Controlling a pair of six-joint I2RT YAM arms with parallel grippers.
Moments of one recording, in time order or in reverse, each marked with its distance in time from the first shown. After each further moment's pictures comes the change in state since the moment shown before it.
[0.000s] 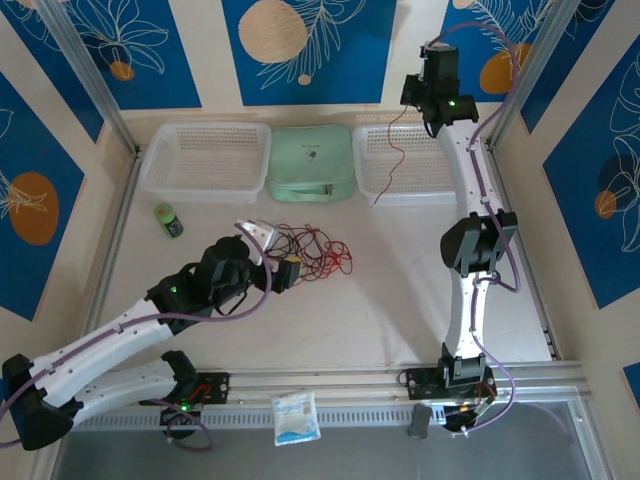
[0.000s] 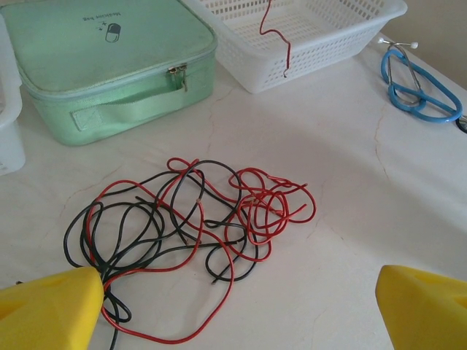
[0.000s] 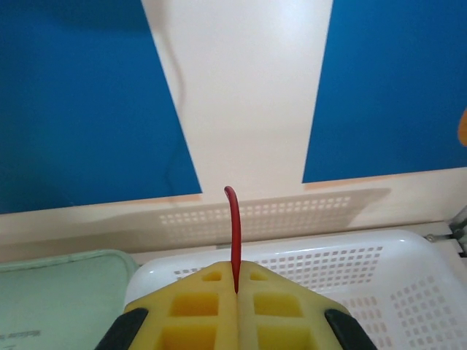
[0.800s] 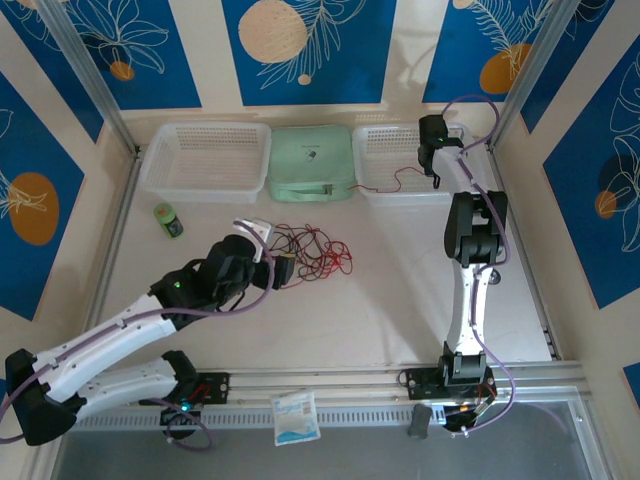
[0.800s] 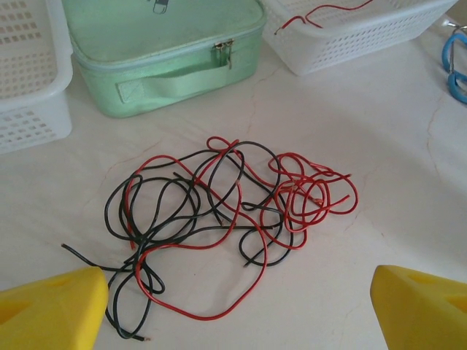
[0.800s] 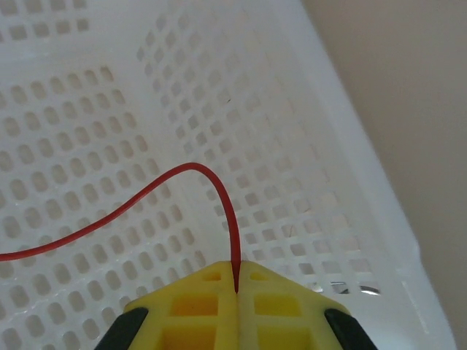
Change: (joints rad) left arm -0.002 0.045 0.044 -0.098 -0.101 -0.059; right arm -0.096 0.130 -0.428 -0.061 0.492 0.040
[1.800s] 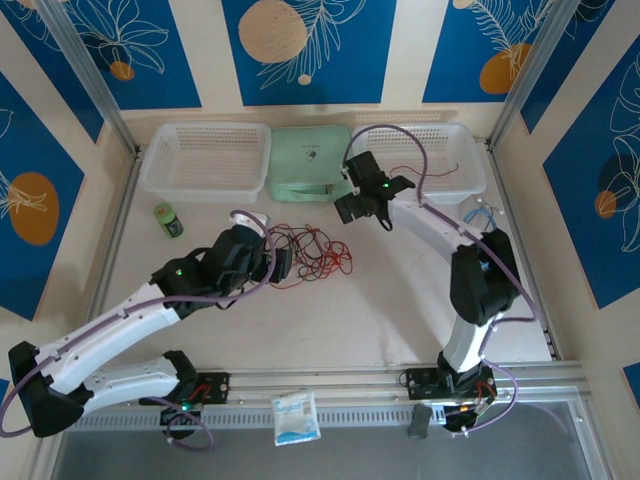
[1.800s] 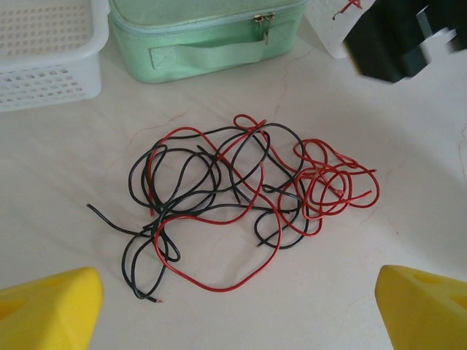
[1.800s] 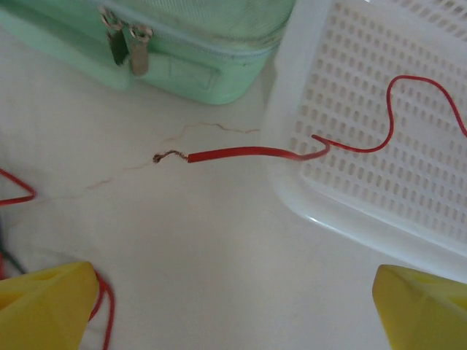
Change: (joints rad) left arm 0.018 0.063 0.130 -0.185 -0.041 -0.131; right arm 0.472 -0.517 -0.586 0.148 -0.371 -0.222
